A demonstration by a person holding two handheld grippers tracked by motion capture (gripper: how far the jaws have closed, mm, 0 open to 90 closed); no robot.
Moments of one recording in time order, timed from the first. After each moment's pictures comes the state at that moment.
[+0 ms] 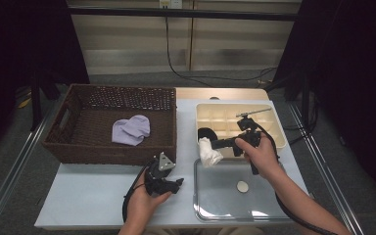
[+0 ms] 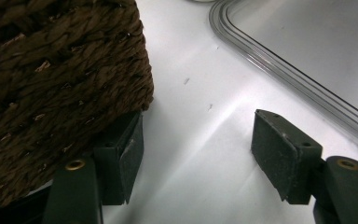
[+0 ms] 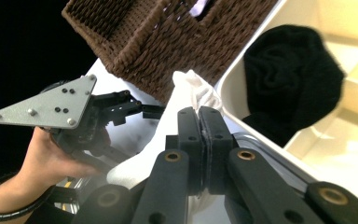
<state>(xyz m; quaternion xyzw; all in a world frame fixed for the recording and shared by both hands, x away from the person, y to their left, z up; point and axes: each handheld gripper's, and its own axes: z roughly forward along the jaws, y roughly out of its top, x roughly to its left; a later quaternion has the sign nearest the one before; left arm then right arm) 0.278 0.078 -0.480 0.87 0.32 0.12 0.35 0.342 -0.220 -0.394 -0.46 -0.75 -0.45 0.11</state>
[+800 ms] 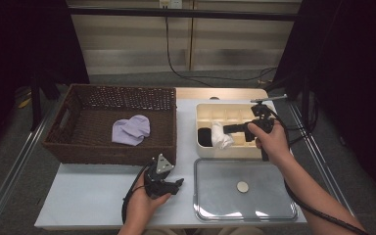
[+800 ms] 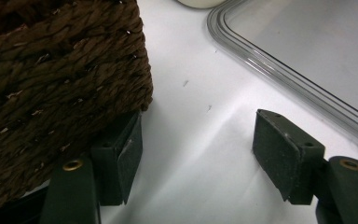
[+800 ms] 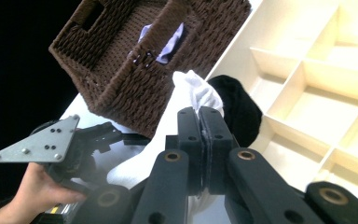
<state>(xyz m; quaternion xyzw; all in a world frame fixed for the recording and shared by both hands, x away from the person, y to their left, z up) 0.274 0.082 -0.486 0.86 0.32 0.13 0.38 0.365 -0.254 -0.371 -0.49 -0.73 -0.46 0.08</state>
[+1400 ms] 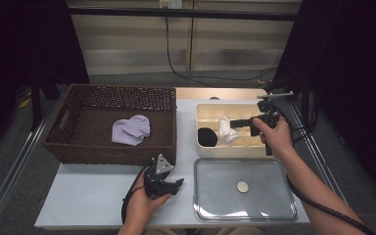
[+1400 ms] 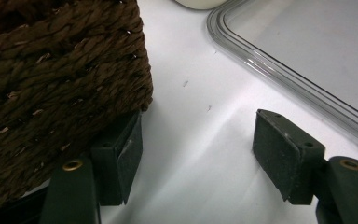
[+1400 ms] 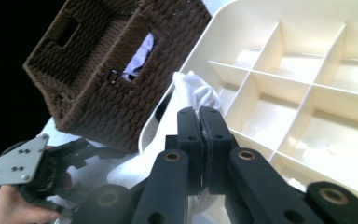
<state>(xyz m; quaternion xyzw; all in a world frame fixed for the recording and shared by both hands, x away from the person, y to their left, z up) 0.274 0.082 -0.487 0.86 0.32 0.13 0.38 0.381 -0.276 -0.376 -0.53 -0.72 -0.45 0.06</state>
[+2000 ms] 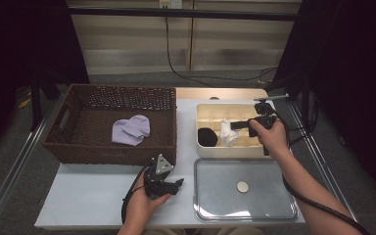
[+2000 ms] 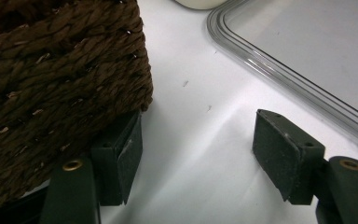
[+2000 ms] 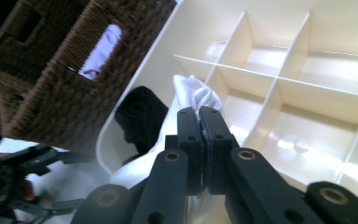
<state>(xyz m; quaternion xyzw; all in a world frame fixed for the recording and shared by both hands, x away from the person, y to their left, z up) 0.274 0.082 -0.487 0.86 0.32 0.13 0.38 0.393 -0.277 -0.398 -0.54 -0.72 -0.43 0.03</state>
